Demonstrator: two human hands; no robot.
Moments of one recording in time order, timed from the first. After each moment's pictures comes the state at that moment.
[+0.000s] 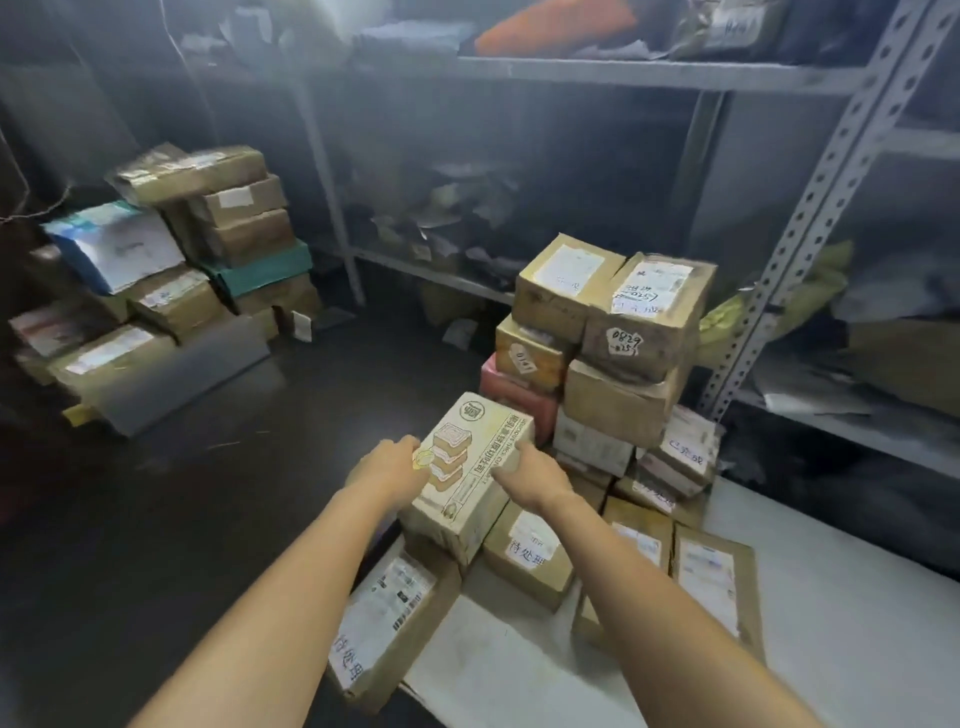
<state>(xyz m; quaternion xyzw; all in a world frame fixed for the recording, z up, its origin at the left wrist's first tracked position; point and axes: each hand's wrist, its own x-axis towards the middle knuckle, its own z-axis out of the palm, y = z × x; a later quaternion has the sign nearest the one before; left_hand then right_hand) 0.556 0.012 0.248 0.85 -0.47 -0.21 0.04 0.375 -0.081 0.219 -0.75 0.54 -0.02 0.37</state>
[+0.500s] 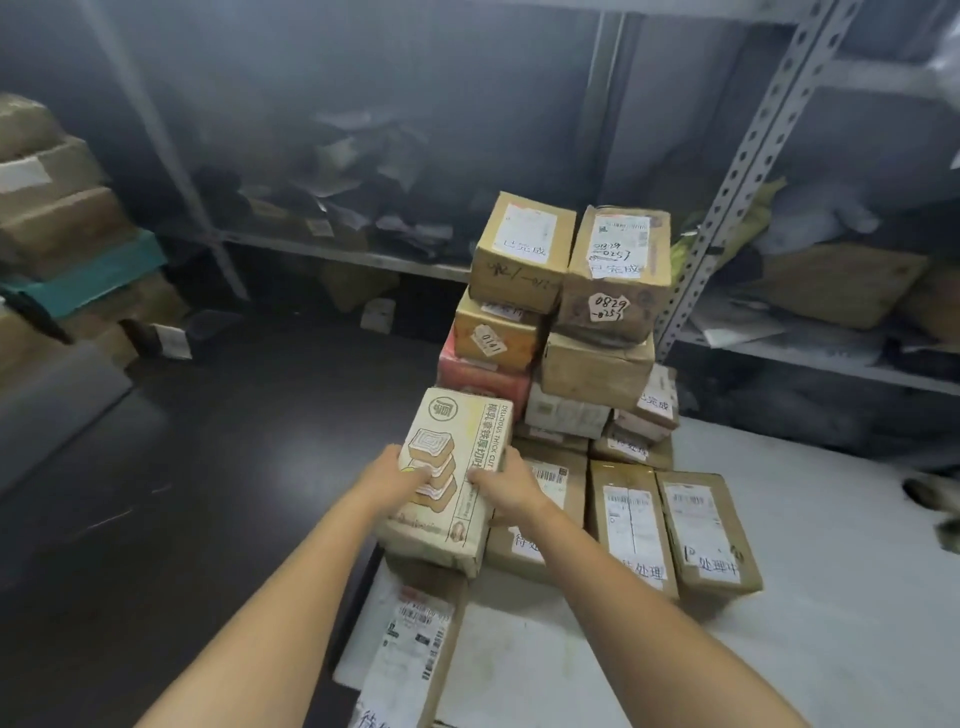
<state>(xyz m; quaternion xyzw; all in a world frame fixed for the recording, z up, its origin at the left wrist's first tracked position) 0.617 -0.054 0.177 0.76 -0.47 -0.42 0.15 0.432 -0.075 0.170 -0.46 0.64 -0.20 0.58</state>
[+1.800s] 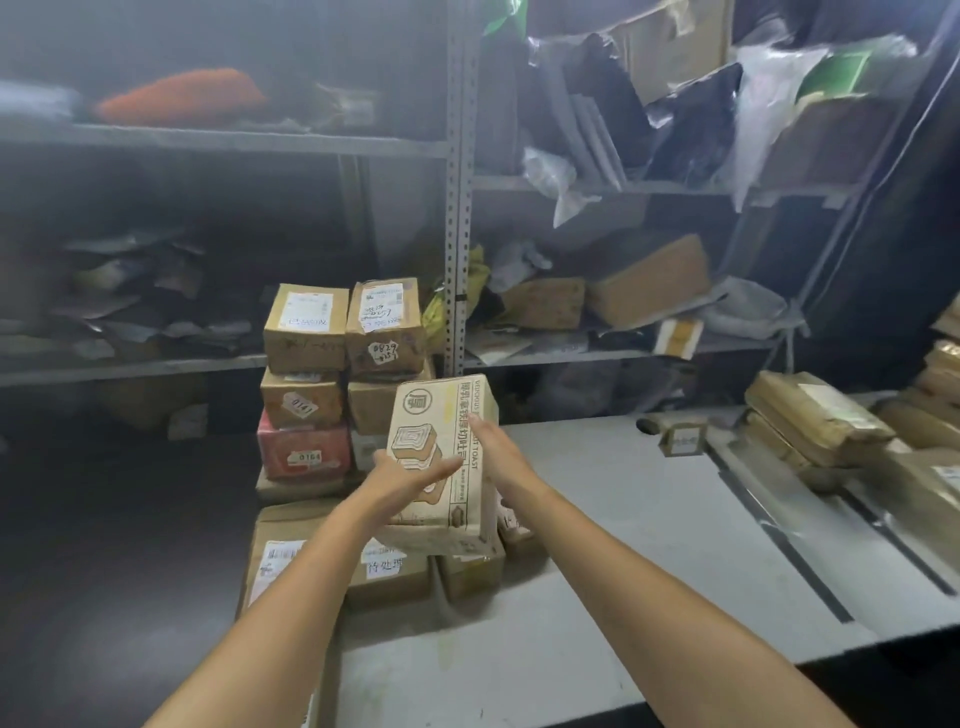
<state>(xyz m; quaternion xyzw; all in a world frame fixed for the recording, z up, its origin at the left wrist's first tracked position) 0.422 -0.017 0.276 0.56 -0.61 -0.52 0.19 0.258 0.032 0.302 -0.37 0.67 -0.41 0.49</state>
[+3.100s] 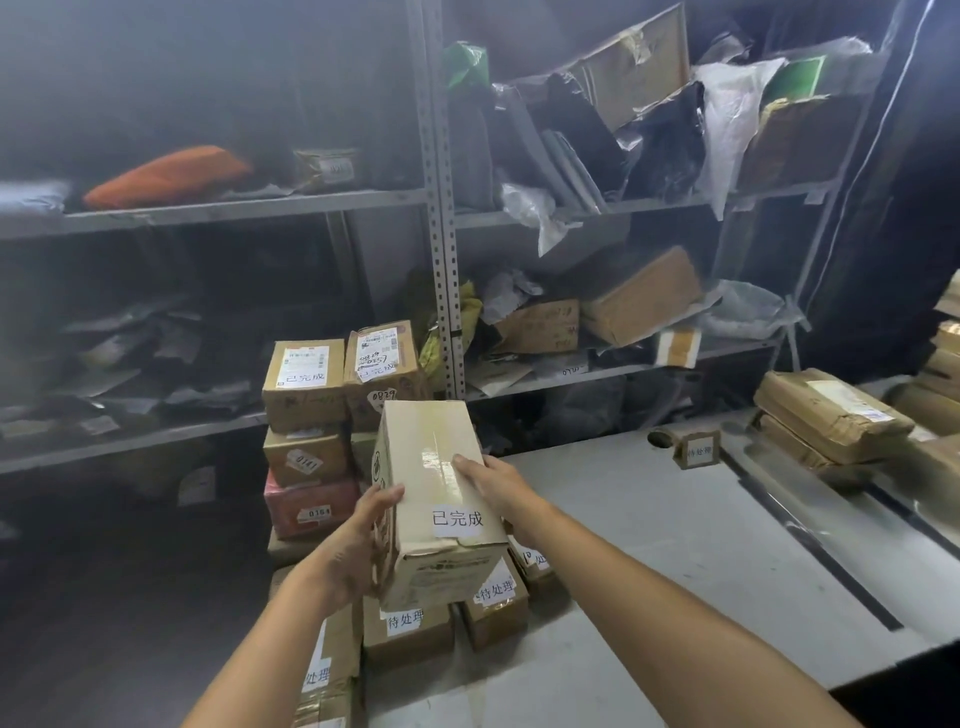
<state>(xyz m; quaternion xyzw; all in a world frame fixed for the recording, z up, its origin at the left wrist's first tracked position) 0.468 -0.019 0.290 0.50 -0.45 -0.71 0.20 0.256 0.008 0.304 -0.35 0.62 -0.43 0.55</state>
